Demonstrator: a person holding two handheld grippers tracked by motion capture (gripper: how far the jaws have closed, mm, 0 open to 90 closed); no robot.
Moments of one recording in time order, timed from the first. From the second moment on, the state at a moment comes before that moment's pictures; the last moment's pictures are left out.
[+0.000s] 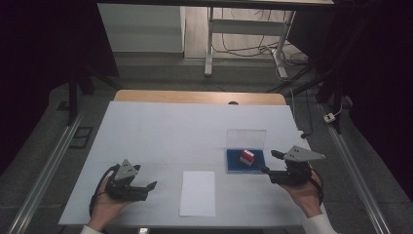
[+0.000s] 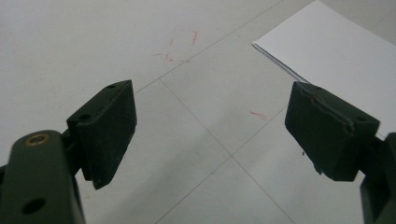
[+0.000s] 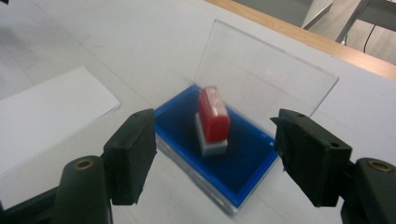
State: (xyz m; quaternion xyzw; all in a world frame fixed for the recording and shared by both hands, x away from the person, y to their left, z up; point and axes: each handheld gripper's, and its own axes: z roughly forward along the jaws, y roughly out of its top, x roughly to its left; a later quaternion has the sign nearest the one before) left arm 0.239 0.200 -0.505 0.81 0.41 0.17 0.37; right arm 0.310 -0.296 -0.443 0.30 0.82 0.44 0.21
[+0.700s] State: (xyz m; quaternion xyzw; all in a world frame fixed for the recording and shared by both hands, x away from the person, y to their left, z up) left arm 0.239 0.202 -0.505 0.81 0.41 0.17 0.38; right arm 0.348 -0.272 -0.427 0.31 0.84 0.41 0.19
